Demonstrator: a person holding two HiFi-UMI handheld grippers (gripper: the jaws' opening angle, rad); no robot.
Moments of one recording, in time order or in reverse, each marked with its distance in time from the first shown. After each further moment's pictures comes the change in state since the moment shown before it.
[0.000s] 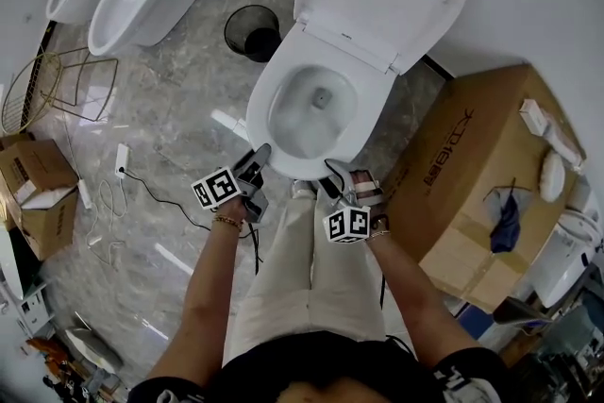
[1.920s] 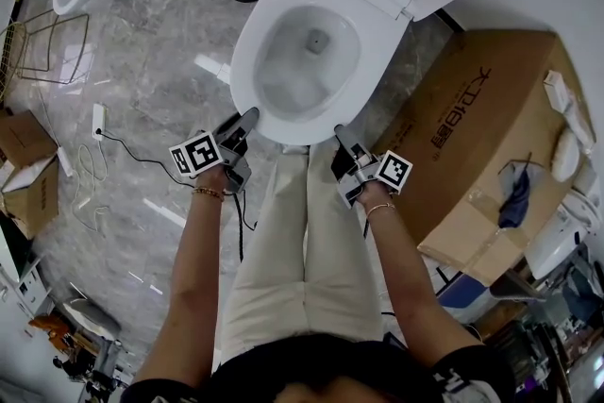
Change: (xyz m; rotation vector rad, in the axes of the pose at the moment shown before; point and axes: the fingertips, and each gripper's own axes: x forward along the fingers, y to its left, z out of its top) left arm 0.013 0.067 -0.032 0.009 0.118 0.007; right arm 0.013 -0.009 -0.080 2.273 -0.544 0.338
